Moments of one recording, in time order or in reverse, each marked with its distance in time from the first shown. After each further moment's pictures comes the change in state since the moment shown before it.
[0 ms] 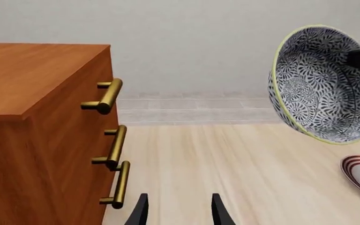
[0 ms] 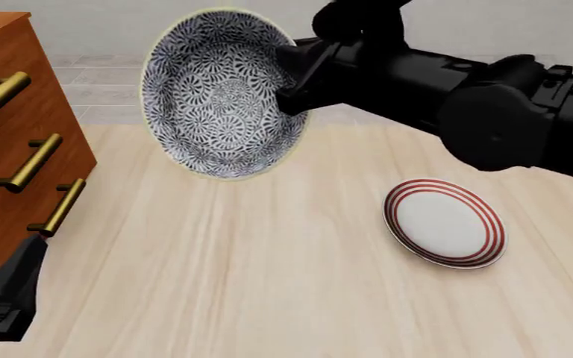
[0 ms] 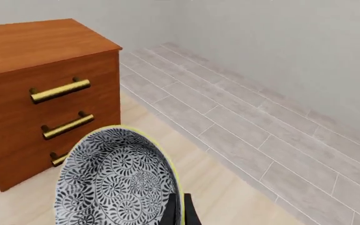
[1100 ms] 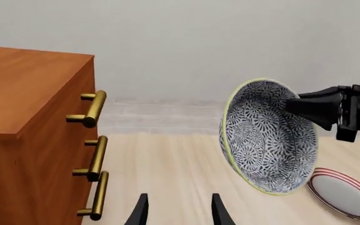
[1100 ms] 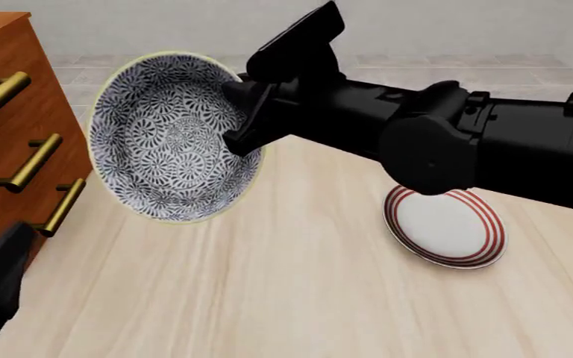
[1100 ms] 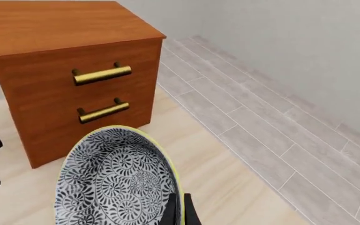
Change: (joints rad) left arm -0.078 -0.024 -0.103 0.096 -0.086; right arm 0.124 0.100 -0.030 -0.021 -0.053
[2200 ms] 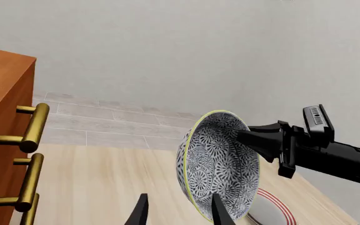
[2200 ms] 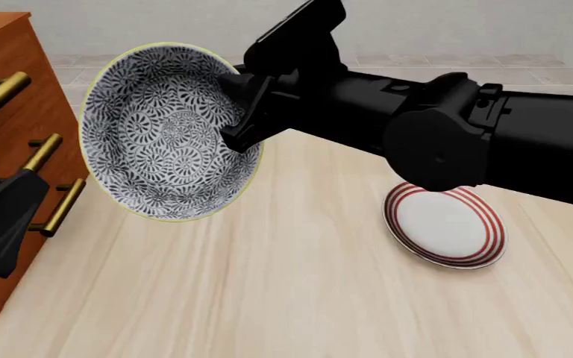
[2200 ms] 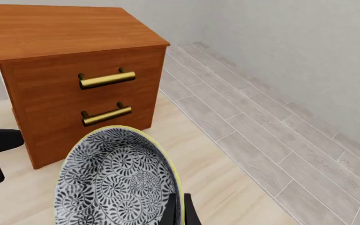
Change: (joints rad) left arm -0.182 0.215 -0.125 -0.148 -0.202; right arm 0.013 -0.019 -0.014 0.016 -0.027
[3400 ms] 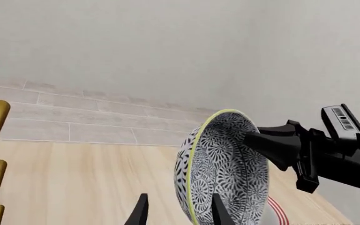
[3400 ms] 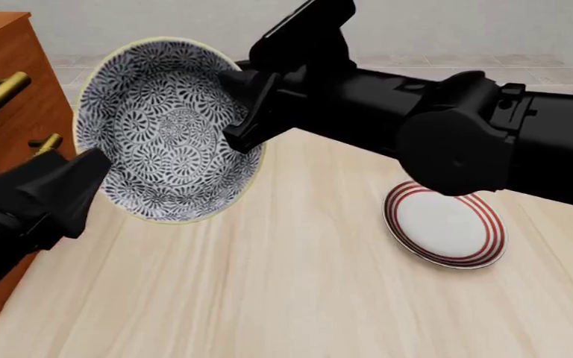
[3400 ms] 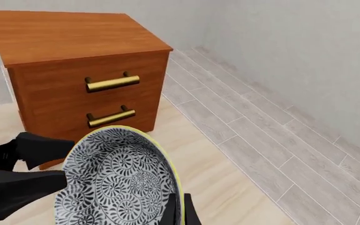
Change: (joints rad) left arm -0.060 0.357 0.006 -0.335 -0.025; right arm 0.012 -0.038 0.019 0.003 0.000
